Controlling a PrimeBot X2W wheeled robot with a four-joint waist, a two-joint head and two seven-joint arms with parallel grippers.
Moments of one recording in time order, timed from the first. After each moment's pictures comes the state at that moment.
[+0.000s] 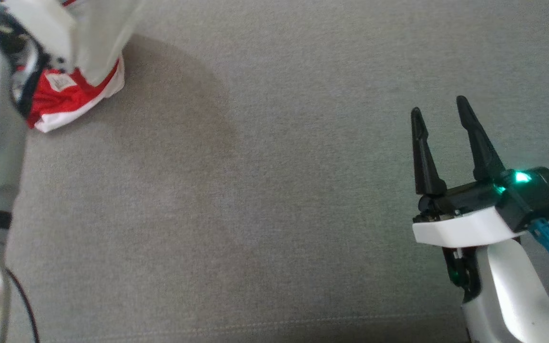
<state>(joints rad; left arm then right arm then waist) -1.04 0.36 -0.39 0.74 -0.11 -0.13 -0.01 -0.21 -0.05 0.13 0.06 0.07 0.12 -0.26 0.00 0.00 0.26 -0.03</state>
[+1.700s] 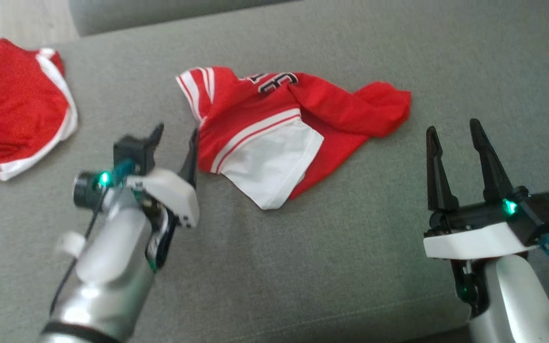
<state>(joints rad) -0.59 0.15 -0.55 0.75 -0.40 0.06 -0.25 -0.15 -0.05 0.08 0.08 0.11 0.12 -0.26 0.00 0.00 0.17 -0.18</state>
